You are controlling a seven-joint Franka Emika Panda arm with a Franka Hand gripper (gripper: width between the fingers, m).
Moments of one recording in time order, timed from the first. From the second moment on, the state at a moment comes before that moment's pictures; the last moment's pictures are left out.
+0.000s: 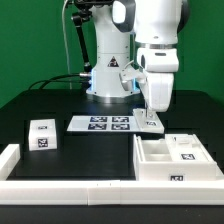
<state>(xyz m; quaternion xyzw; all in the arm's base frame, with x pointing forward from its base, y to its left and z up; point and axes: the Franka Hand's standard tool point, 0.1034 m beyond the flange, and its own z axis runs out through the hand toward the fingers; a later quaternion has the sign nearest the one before) 0.412 0.074 0.054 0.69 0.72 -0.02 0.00</state>
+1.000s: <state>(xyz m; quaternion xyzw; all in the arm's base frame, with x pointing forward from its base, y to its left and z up) 0.434 0.061 0.058 0.72 0.70 -0.01 0.01</state>
